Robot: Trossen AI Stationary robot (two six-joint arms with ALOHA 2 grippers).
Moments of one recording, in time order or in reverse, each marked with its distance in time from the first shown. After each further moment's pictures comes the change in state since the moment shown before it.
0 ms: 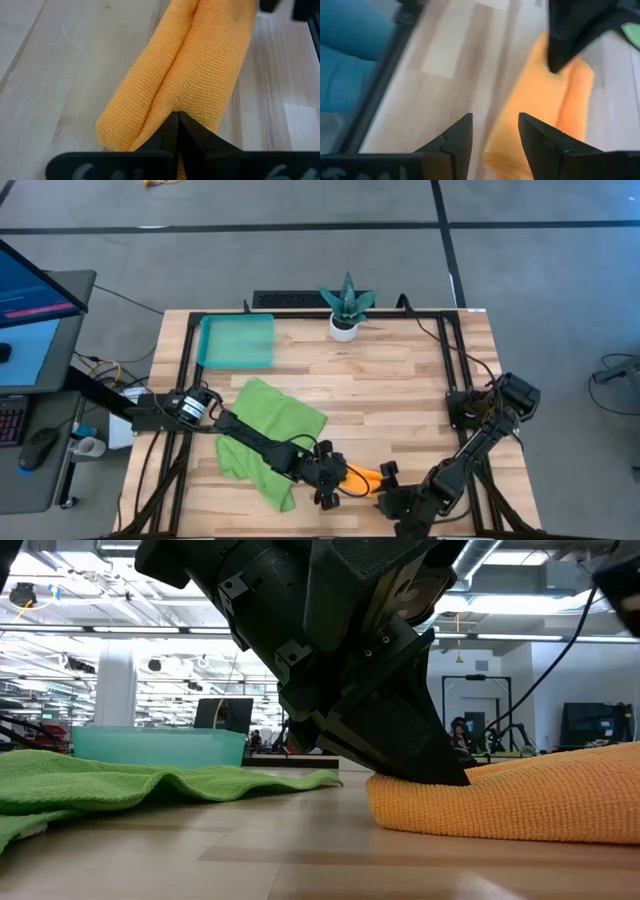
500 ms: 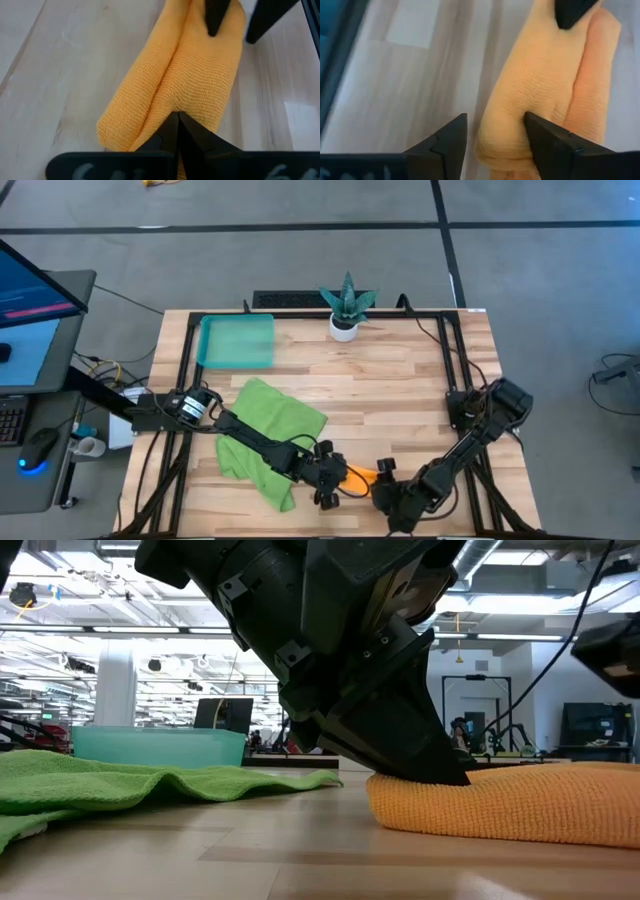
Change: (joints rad) left arm 0.000 -0.001 0.000 0.000 0.000 0.020; right arm -0.057 0.074 0.003 -0.050 -0.119 0.092
